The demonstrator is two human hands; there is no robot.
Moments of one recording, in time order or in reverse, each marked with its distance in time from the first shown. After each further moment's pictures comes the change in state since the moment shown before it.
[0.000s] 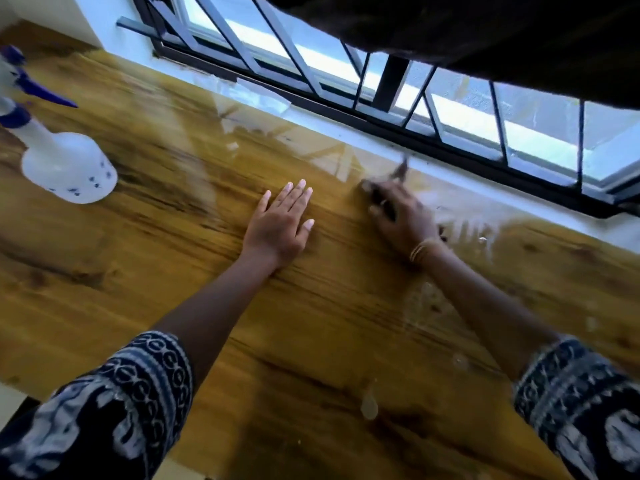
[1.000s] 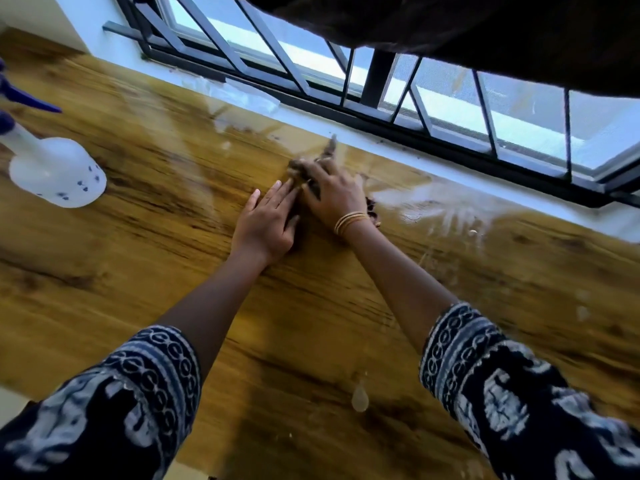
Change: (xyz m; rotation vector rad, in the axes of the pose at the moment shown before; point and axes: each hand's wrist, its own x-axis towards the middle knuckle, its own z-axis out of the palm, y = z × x) left_hand 0.004 0.001 -0.002 -0.037 0.027 -0.017; right_hand 0.047 -0.074 0.039 -0.039 -0.019 -0.103
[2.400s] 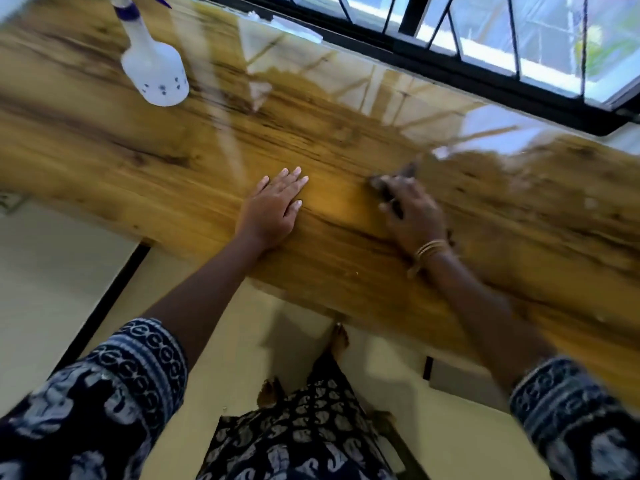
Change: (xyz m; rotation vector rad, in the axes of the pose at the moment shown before) left_hand -0.208 -0.044 -0.028 -0.108 -0.026 0.059; right_hand -0.245 -0.063 -0.032 0.071 0.068 0.165
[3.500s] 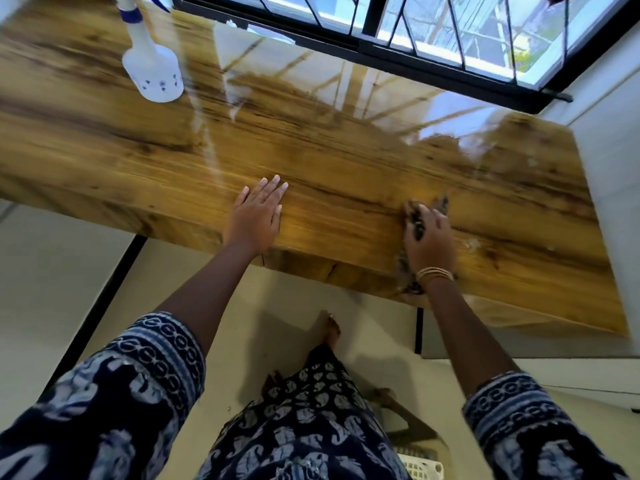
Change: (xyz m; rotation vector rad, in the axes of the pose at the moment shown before) left_hand -0.082 -0.008 -0.006 0.090 0.018 0.008; right_hand -0.142 -0.015 -0.006 -0.132 0.174 0.499
